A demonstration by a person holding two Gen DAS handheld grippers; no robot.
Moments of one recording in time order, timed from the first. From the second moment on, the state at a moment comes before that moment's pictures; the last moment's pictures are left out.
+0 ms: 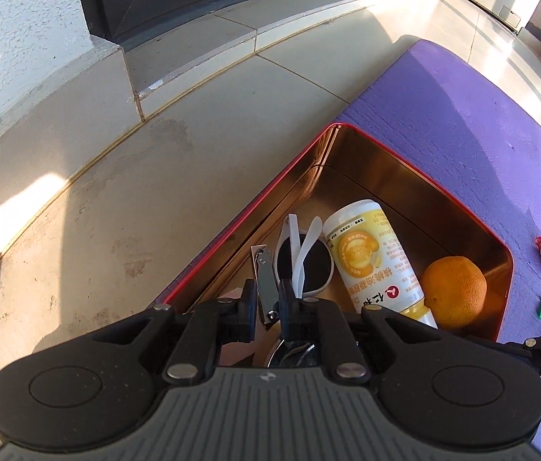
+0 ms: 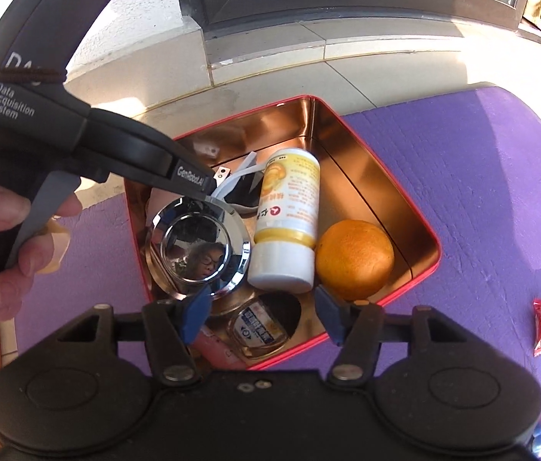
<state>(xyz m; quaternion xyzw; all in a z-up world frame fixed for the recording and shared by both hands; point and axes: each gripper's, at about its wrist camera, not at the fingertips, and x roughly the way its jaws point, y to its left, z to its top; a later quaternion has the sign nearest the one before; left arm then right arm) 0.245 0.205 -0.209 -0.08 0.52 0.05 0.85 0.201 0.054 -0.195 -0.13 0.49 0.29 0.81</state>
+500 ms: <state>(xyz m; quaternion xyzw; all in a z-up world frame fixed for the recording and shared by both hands) 0.218 0.194 -0.160 -0.06 0.52 0.04 0.85 0.188 0.032 -0.143 -0.09 0.47 0.28 0.83</state>
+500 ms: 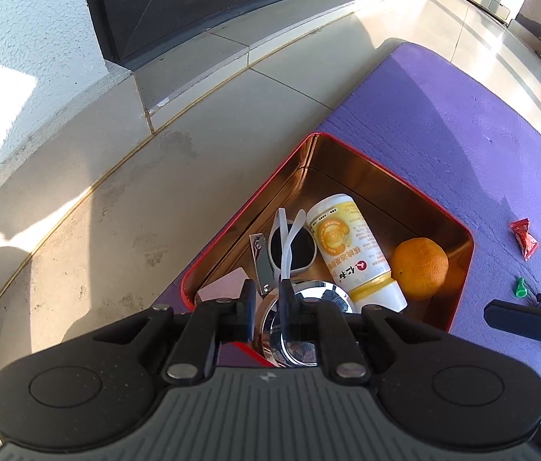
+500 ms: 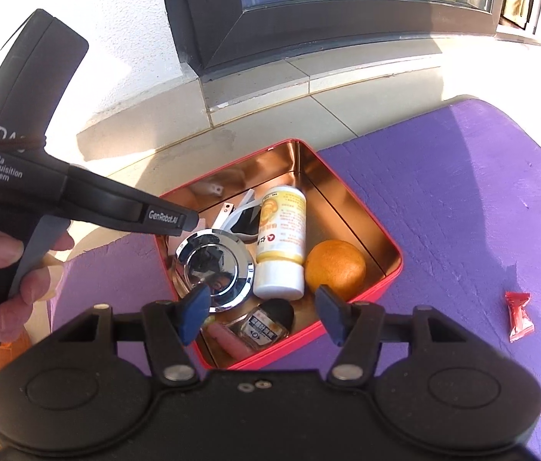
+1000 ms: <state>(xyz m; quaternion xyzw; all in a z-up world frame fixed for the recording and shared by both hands) 0.173 0.164 -0.074 -0.03 0.48 0.01 0.88 0.150 0.000 -0.081 -0.05 0.44 0.28 0.85</state>
